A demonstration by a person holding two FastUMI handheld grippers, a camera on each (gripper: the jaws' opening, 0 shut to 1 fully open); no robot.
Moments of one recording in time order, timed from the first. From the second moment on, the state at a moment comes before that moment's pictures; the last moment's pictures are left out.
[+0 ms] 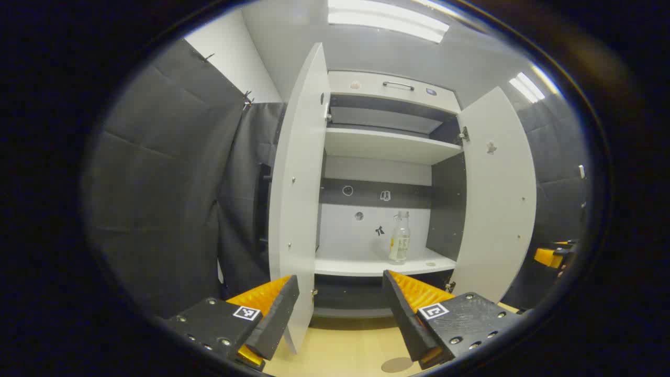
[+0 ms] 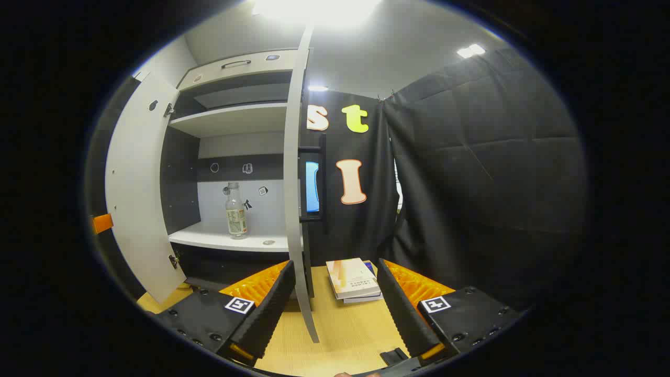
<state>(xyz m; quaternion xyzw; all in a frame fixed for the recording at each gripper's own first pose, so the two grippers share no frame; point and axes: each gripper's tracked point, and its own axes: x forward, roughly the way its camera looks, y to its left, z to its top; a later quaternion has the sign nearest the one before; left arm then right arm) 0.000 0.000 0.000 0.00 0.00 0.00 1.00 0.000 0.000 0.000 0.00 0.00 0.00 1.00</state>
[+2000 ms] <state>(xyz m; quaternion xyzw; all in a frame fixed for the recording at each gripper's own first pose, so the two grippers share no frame) 0.246 -0.133 0.026 -0.04 0.01 -0.10 0.99 0.069 -0.128 0.026 0.03 -0.02 -0.13 0.99</state>
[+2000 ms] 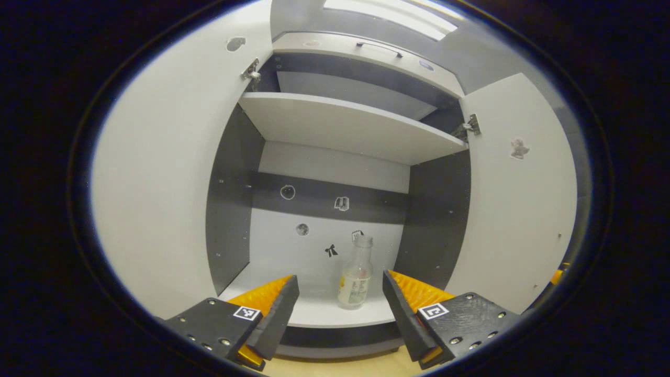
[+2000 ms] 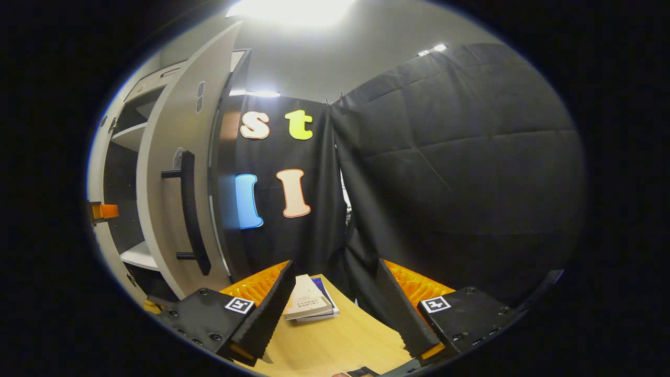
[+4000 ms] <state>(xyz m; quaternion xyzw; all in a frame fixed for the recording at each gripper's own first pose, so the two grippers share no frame) 0.223 -0.190 0.044 -0.02 0.01 -0.22 0.98 0.115 -0.167 0.010 0.05 -0.01 -0.14 0.99</state>
